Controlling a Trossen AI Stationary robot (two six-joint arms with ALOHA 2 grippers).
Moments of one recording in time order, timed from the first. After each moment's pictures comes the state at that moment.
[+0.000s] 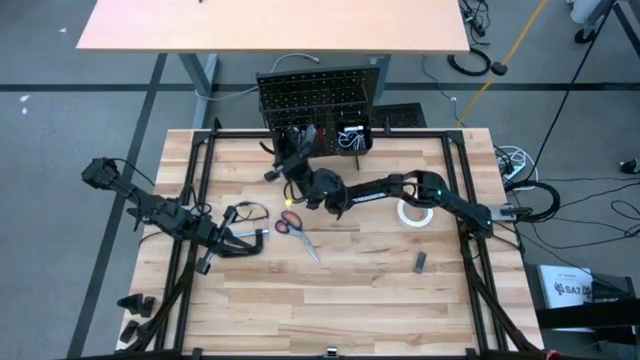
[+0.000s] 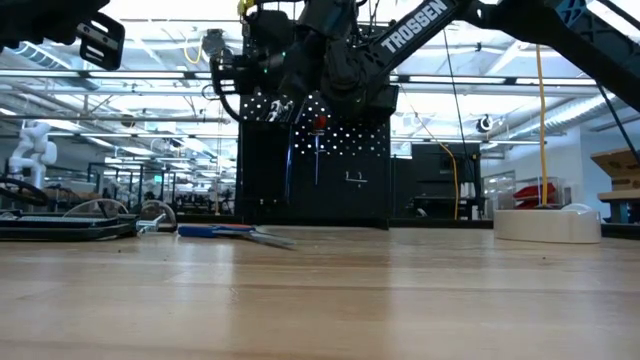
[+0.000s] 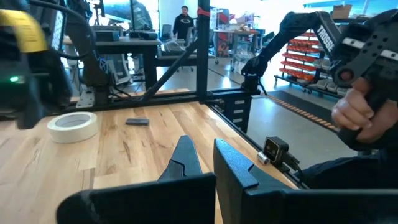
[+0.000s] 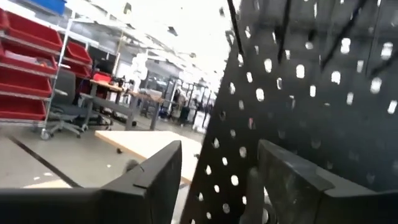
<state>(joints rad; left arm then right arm) -0.52 0.36 0.17 0.17 -0.11 -0.02 -0.09 2.38 1.72 1.17 0.87 -0.60</state>
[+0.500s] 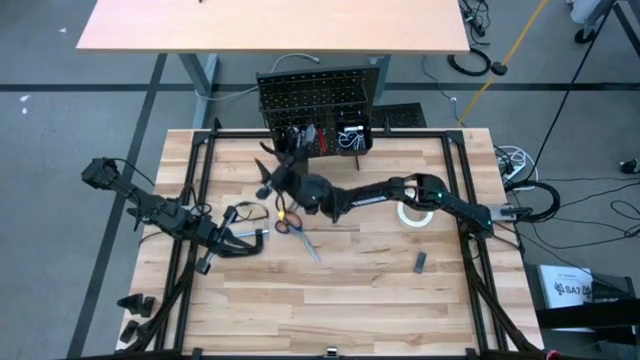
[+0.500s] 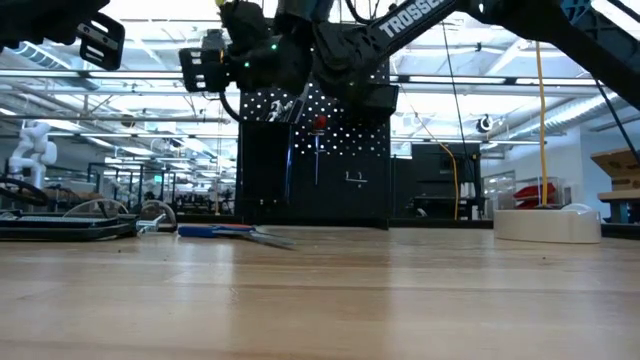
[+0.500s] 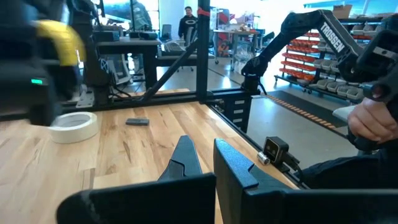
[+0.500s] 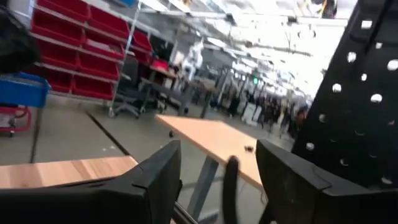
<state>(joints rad) -0.52 0.36 0.17 0.17 -0.11 -0.02 -0.06 2.38 1.79 0.88 0.68 -0.47</state>
